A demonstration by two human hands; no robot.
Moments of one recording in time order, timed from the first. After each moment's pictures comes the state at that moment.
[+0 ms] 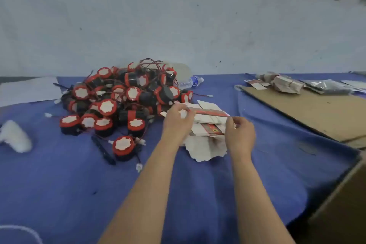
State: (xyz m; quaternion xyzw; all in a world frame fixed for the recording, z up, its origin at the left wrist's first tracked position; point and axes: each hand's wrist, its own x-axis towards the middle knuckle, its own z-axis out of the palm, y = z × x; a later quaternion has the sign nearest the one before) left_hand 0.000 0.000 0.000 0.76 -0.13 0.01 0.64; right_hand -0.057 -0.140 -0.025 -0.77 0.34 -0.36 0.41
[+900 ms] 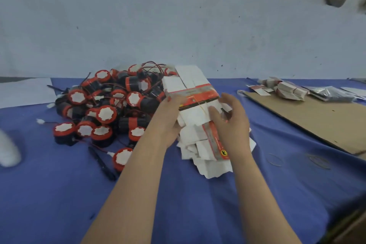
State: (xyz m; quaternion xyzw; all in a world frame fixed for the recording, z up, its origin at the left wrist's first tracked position) left_hand 0.030 0.026 0.041 0.48 -0.14 -0.19 0.84; right_hand -0.030 -0.100 0.011 -0.76 0.10 -0.43 0.47
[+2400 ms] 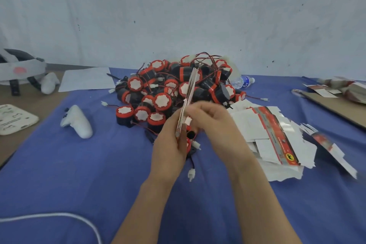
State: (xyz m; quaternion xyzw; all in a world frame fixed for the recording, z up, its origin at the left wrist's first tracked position) left_hand 0.023 0.141 -0.064 0.76 -0.18 0.21 0.59; right_hand -0.003 0.036 0.011 -0.75 -0.11 -0.13 0.64
